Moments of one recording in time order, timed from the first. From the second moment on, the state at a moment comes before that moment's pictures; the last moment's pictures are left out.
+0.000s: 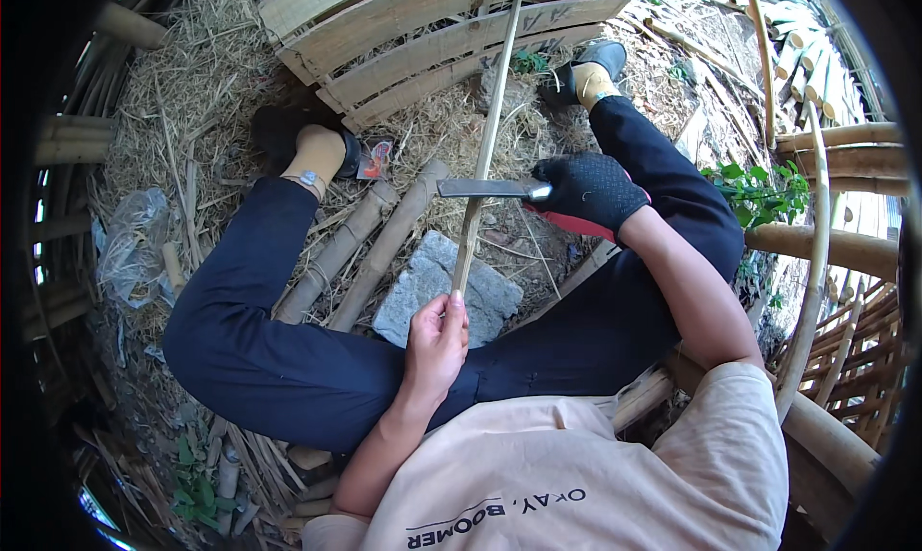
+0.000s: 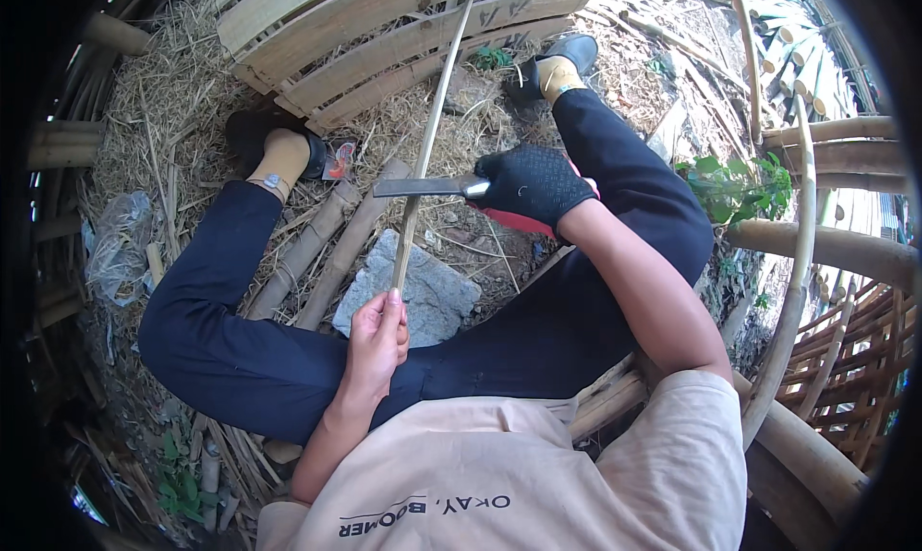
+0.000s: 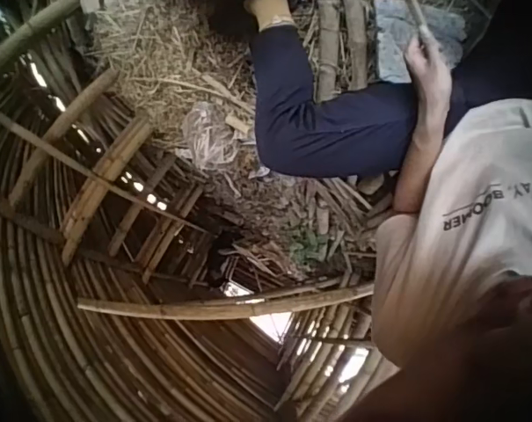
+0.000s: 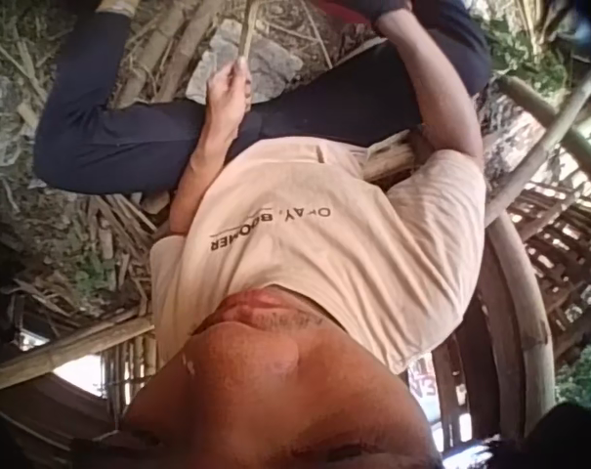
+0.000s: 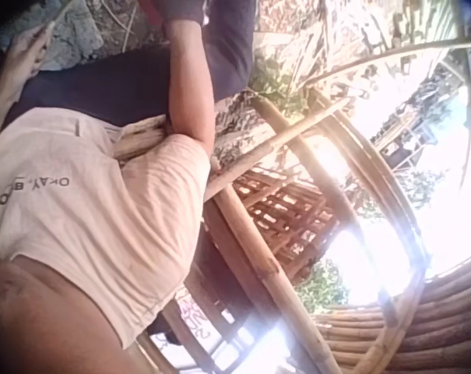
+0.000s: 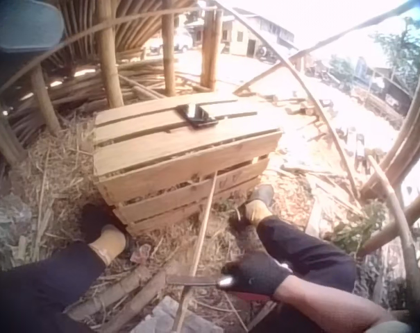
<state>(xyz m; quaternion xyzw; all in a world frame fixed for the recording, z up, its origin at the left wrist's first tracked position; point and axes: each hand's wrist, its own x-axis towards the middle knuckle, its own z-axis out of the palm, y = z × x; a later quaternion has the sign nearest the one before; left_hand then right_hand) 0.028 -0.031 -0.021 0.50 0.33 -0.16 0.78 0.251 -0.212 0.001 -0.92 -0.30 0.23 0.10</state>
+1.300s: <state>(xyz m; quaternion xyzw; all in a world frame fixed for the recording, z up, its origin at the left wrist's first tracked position) 0.028 -0.032 -0.025 0.52 0.33 -0.15 0.77 0.246 -0.197 0.011 -0.91 -0.35 0.20 0.05</state>
